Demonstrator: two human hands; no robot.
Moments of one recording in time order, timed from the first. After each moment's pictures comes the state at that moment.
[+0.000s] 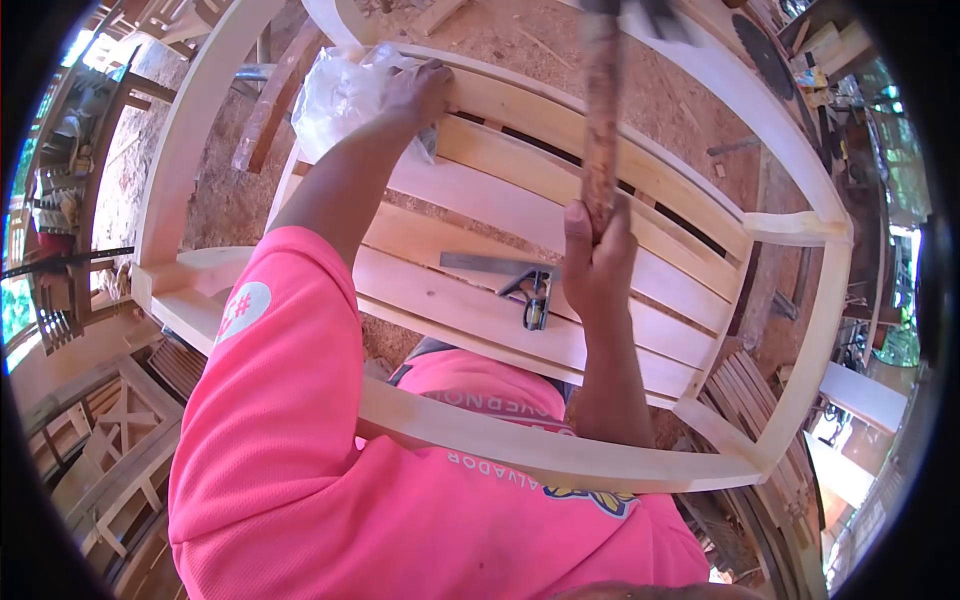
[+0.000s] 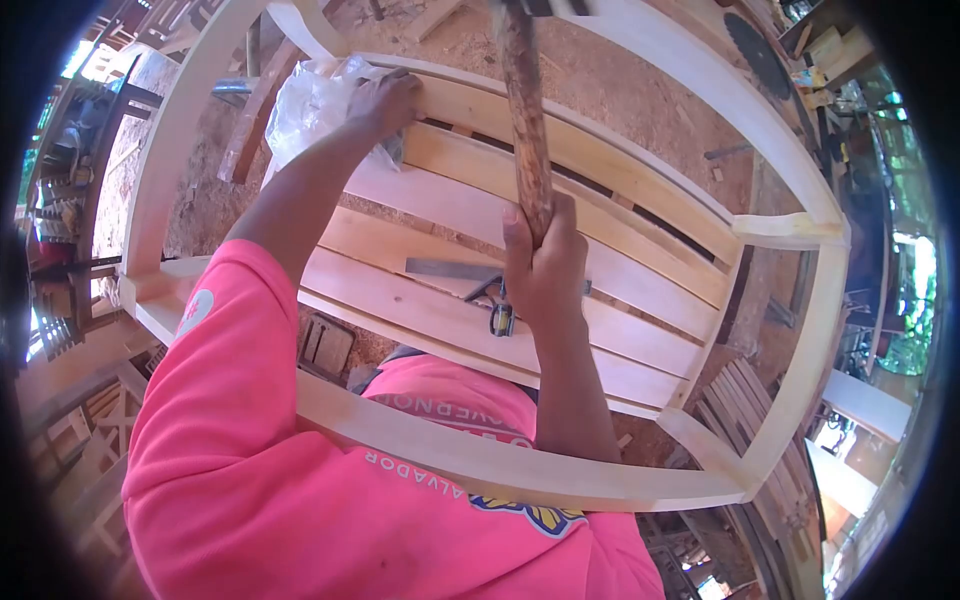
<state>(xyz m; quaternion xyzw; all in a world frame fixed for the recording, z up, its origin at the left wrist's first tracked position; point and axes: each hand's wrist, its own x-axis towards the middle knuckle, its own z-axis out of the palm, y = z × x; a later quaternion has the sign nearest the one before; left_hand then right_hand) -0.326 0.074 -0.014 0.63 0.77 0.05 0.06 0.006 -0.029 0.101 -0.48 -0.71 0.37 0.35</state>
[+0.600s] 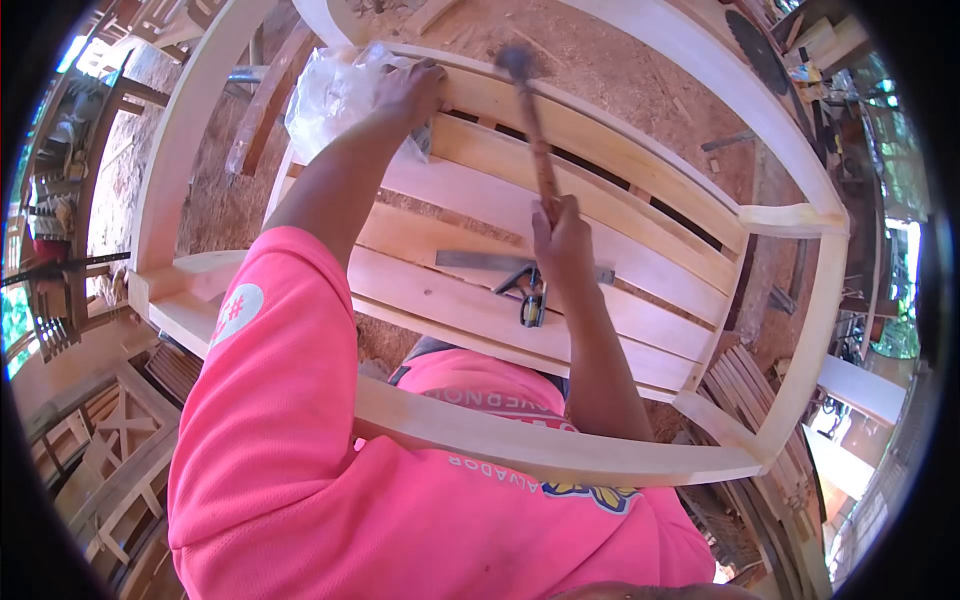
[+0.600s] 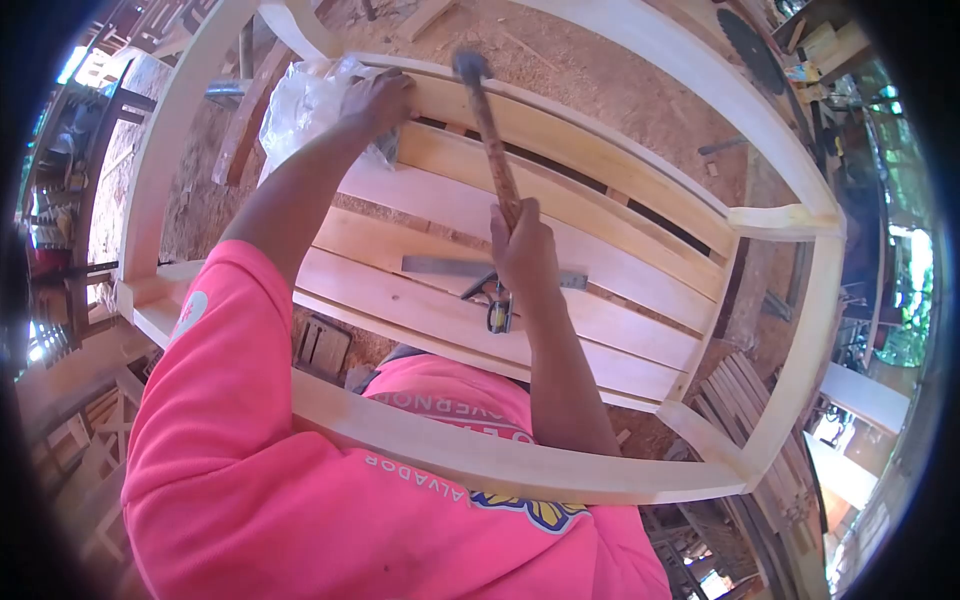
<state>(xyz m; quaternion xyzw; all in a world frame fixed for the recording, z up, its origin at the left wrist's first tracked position) -0.329 0.077 -0.015 0.63 0.77 0.03 0.06 0.001 -0.014 0.022 -0.53 -0.73 0.36 0.23</state>
